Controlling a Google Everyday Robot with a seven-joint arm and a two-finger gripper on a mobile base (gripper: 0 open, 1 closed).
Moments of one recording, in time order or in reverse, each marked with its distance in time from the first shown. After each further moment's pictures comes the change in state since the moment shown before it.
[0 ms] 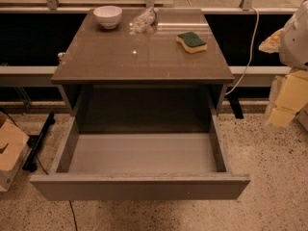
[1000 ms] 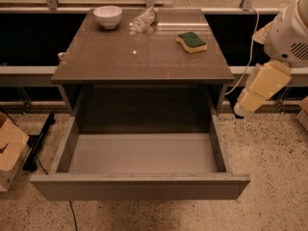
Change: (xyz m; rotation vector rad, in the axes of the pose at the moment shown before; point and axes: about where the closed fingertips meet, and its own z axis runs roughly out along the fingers) arm -0.027 -0.030 0.011 0.094 -0.139 0.132
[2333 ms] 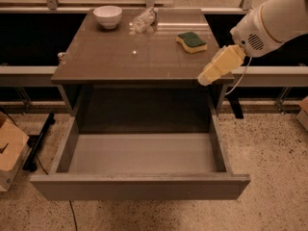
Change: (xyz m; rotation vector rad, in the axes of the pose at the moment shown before) arm -0.046 -0.074 0.072 0.020 -0.248 0.212
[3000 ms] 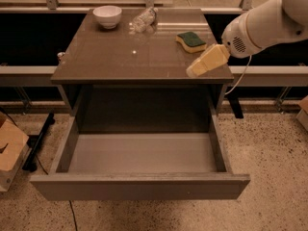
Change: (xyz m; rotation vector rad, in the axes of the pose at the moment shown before) arm -0.014 -0.027 0.035 0.085 -0.094 0.067
